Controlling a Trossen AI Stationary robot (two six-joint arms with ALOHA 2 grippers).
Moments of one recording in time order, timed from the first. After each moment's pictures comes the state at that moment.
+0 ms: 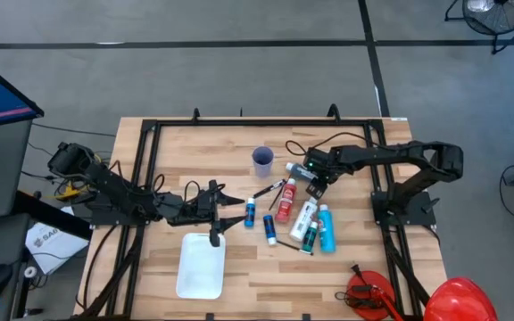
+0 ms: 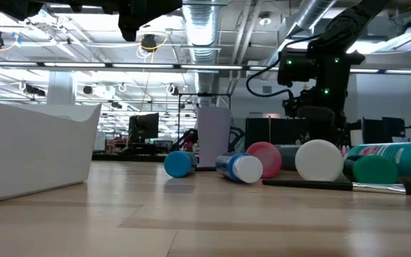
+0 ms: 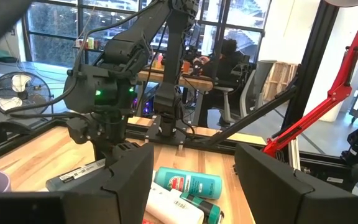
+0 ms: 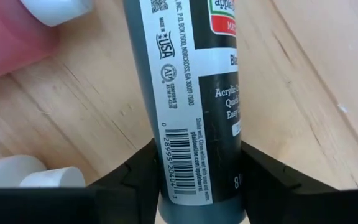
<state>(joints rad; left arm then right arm) -0.39 1.33 0.54 0.85 -0.51 -0.11 -0.32 1.50 0.76 -0.63 0.07 0.31</state>
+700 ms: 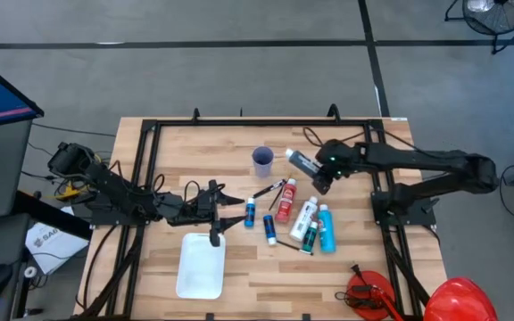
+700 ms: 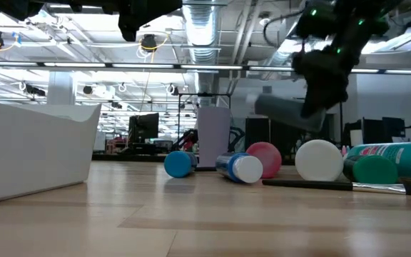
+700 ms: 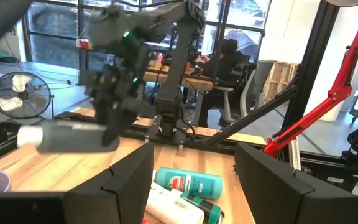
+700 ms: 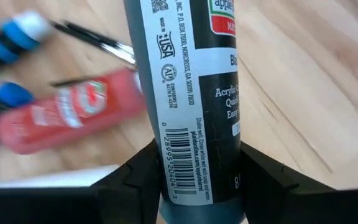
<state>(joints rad) -0.39 1.33 0.54 0.85 -0.51 -0.11 -0.27 1.14 0.76 -0.62 0.07 0.36</state>
